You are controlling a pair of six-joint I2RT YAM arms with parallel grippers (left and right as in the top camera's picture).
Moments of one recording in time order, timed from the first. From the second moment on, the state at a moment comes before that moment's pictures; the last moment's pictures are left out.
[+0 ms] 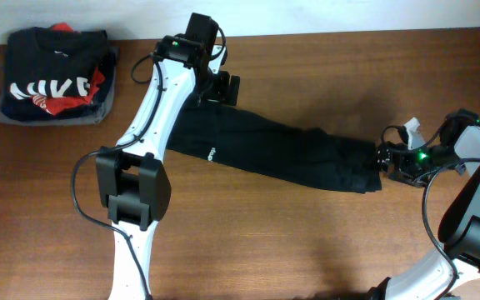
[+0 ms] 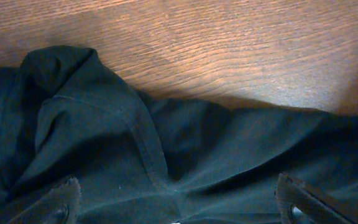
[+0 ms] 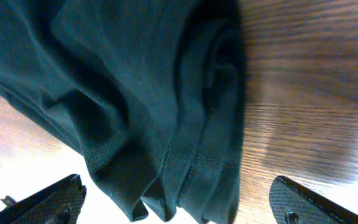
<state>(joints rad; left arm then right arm) -0.32 2.35 2.28 -1.18 0.11 -0.10 -0.50 1.94 1.24 -1.00 -0.59 -0.35</state>
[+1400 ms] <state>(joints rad) -0.32 2.35 2.28 -1.19 0.11 -0.10 -0.49 2.04 1.23 -0.92 -0.61 -0.07</state>
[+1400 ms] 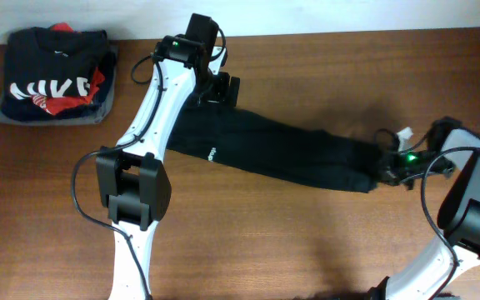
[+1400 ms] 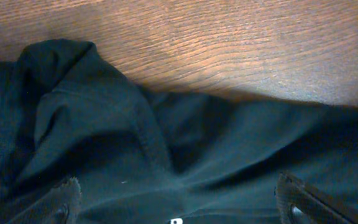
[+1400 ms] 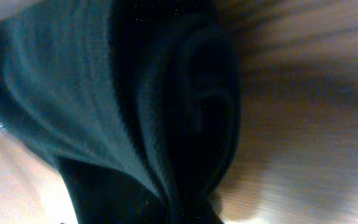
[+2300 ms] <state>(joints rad) -0.32 2.35 2.28 -1.20 0.11 -0.10 -0.31 2.04 1.67 -1.28 -0.06 0.03</state>
